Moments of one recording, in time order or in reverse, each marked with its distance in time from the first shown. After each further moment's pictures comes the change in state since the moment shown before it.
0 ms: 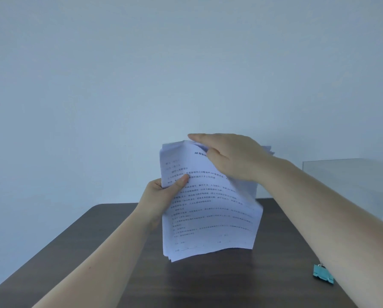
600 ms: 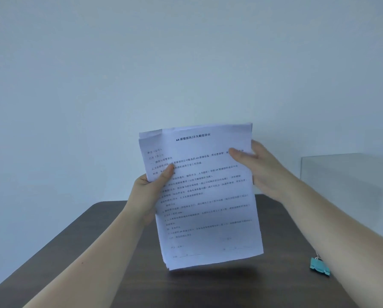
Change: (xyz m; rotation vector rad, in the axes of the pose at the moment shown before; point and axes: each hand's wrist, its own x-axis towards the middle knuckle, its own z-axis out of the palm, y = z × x) left_hand -0.004 0.003 -0.009 -0.176 0.047 0.023; right_hand -0.022 0.064 0.045 1.327 0.169 0.418
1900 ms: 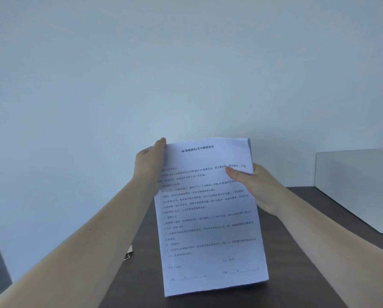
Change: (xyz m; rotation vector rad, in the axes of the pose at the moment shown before) left_hand -0.046 0.076 -0.002 0.227 0.404 -0.038; right_hand -0.059 0.007 0.048 0.024 -0.140 0.139
